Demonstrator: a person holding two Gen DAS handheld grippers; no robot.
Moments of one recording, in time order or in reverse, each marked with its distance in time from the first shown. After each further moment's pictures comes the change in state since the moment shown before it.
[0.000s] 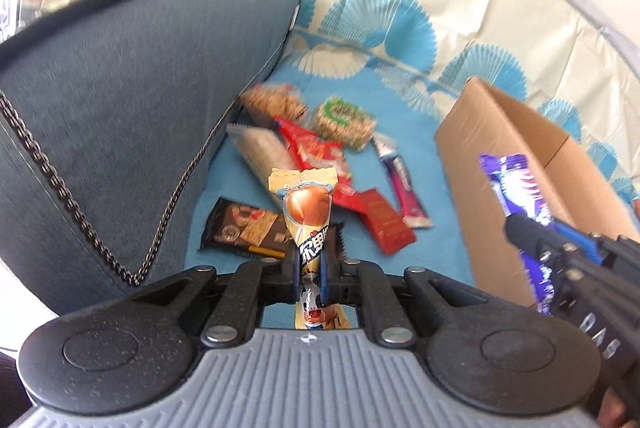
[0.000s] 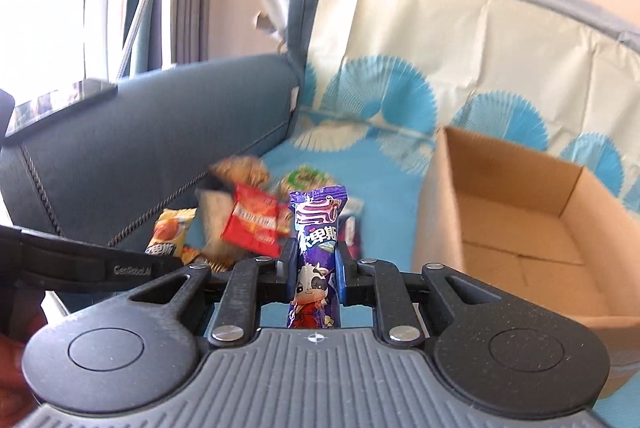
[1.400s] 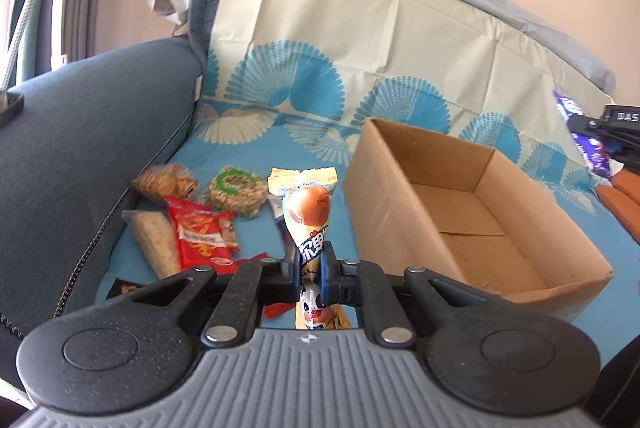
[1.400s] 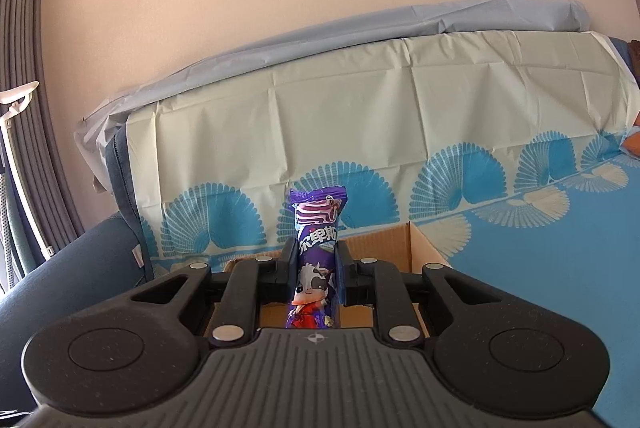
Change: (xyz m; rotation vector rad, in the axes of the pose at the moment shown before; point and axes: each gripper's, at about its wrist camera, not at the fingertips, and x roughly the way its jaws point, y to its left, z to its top) left arm -0.014 -0.099 0.009 0.161 -0.165 -0.120; right arm -0.029 -0.227 0.047 0.403 -0.232 -0.225
